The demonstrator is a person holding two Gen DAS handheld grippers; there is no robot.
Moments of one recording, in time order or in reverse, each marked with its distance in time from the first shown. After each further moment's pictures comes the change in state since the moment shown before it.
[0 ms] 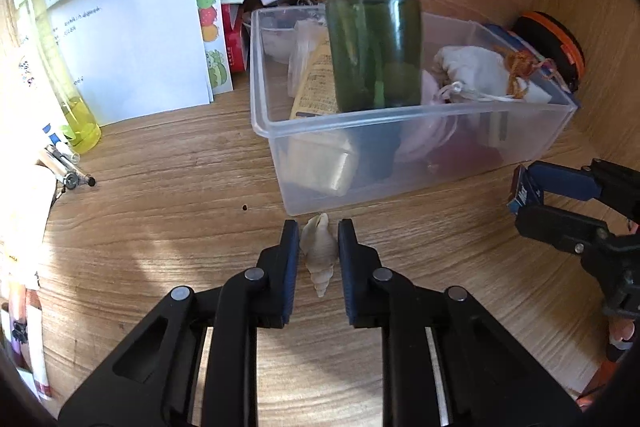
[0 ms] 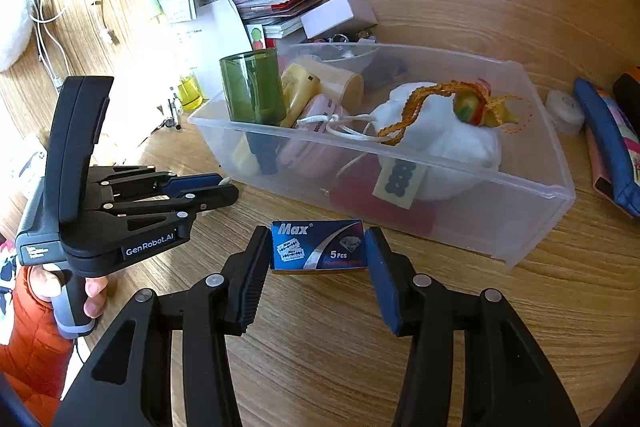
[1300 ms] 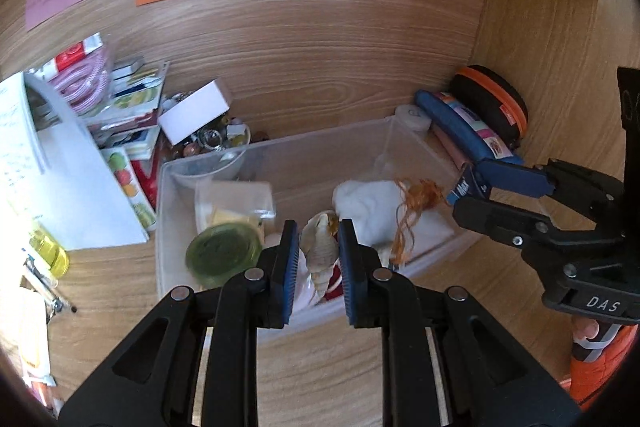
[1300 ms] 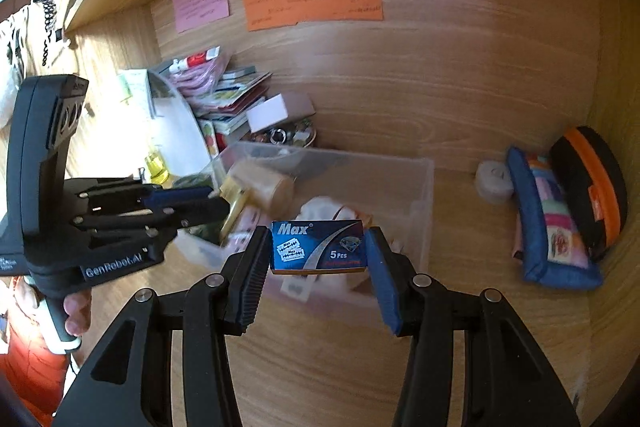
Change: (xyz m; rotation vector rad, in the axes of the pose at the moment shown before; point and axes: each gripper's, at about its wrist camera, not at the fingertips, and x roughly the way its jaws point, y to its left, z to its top) left arm -0.019 -0.064 0.104 0.100 -0.132 -0.133; right arm -0.055 -0.048 0.062 0.011 -0.160 -0.116
